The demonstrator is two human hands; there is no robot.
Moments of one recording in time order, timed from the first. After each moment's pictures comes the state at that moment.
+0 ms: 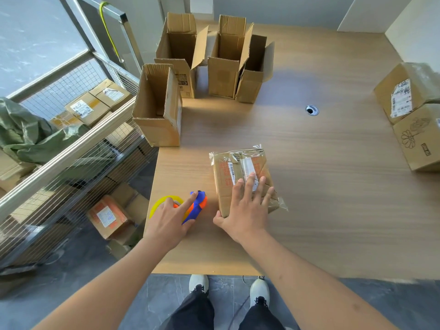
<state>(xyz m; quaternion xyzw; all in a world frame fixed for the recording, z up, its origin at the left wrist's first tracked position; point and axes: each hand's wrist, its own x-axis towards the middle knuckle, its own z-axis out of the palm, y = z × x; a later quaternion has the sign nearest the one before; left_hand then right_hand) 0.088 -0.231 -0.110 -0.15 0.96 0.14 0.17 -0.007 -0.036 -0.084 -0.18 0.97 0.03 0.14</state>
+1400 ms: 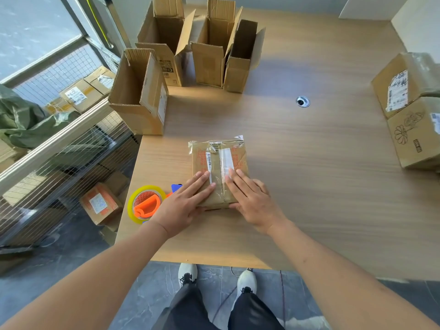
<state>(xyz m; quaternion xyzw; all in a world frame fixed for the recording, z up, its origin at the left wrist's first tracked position) 0.050 -0.159 -0.114 0.11 0.97 0.20 -0.03 -0.067 0.087 -0.128 -0.49 0.86 -0.10 -0.07</state>
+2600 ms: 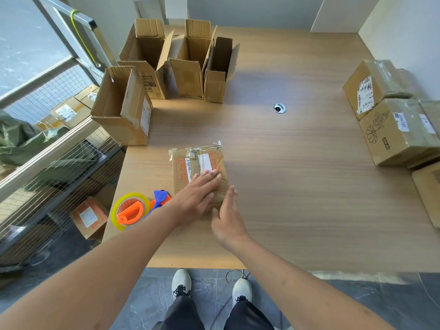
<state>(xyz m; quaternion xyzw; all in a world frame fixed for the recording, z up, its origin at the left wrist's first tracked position) -0.009 -0.095 -0.080 0.06 0.95 0.30 0.11 -0.010 0.070 -0.075 -0.10 0.88 -0.36 0.29</state>
